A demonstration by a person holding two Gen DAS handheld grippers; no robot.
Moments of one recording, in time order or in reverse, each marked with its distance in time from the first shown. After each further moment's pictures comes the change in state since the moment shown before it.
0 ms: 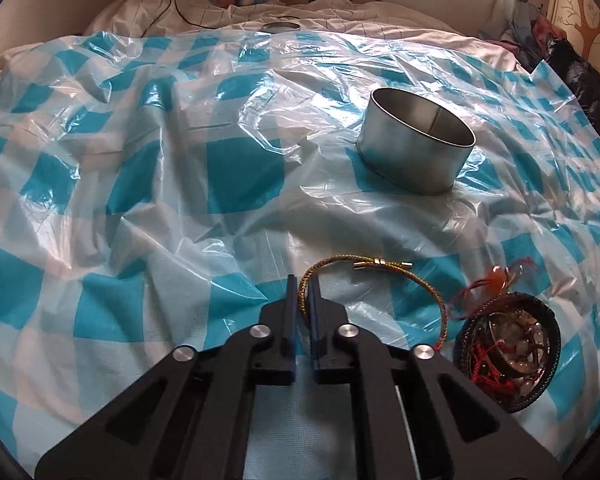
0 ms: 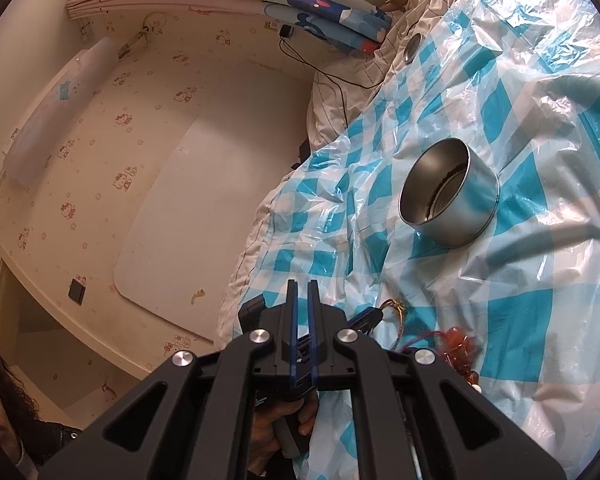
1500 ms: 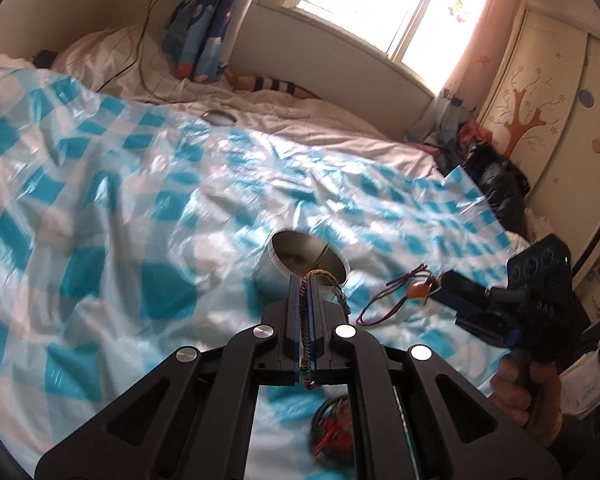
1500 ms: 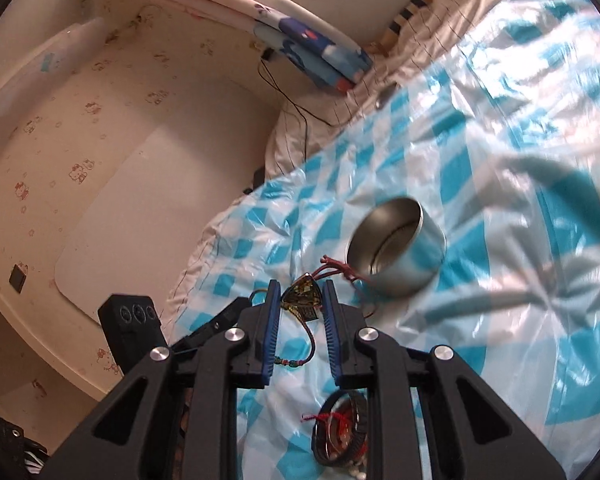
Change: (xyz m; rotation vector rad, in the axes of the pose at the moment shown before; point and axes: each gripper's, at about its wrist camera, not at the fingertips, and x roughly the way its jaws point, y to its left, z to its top) left arm -0.070 0.002 0.050 -0.119 -0.300 -0.386; right arm -0.006 0.021 0.020 -0.176 -0.122 -0.237
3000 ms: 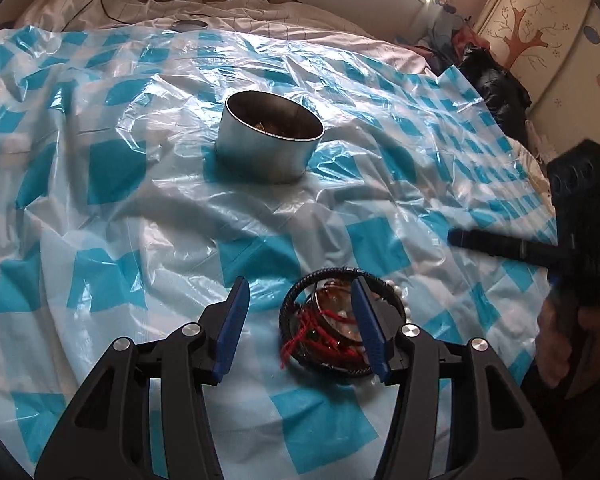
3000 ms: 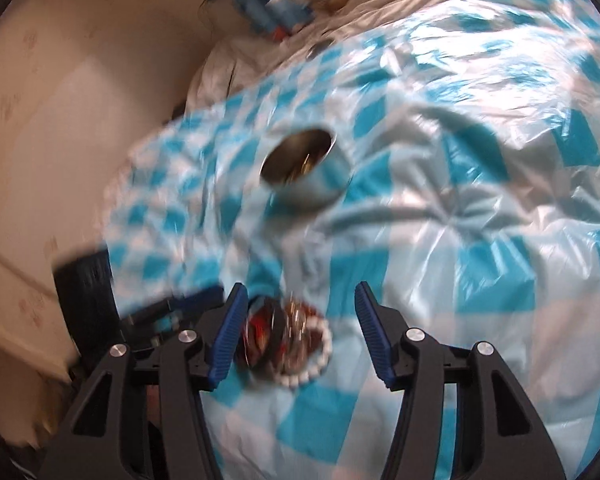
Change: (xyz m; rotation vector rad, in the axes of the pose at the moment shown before) left arm 0.030 -0.023 -0.074 0.079 0.351 0.012; right arm -0.020 0.012 -0.059 -0.084 0.292 -0.365
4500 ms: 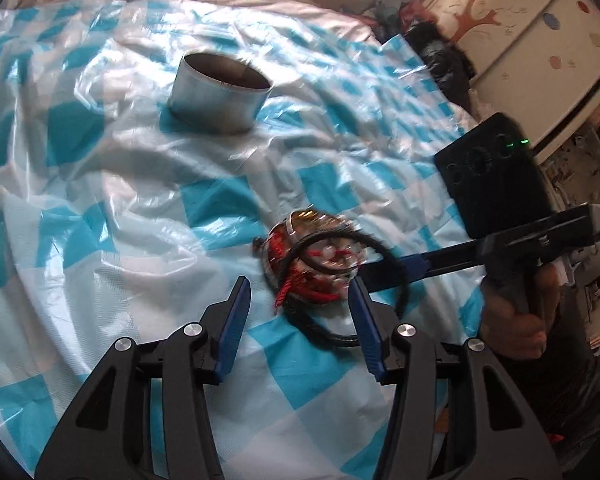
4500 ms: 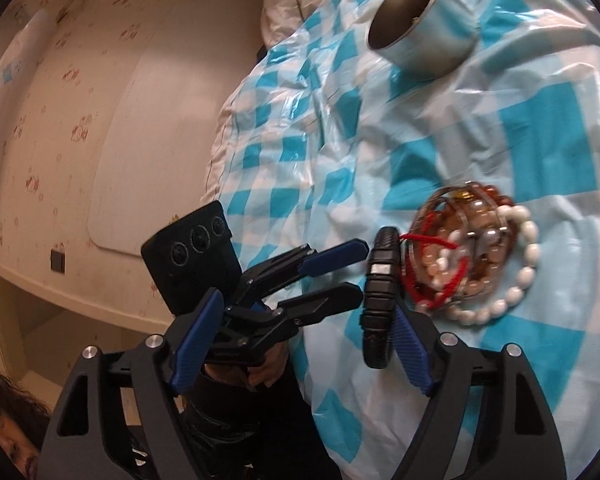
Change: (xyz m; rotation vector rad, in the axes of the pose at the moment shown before) left arm -0.017 0.011 -0.020 0.082 0.095 -0.271; right arm 0.059 0.021 -0.022 0.224 0.233 0.563
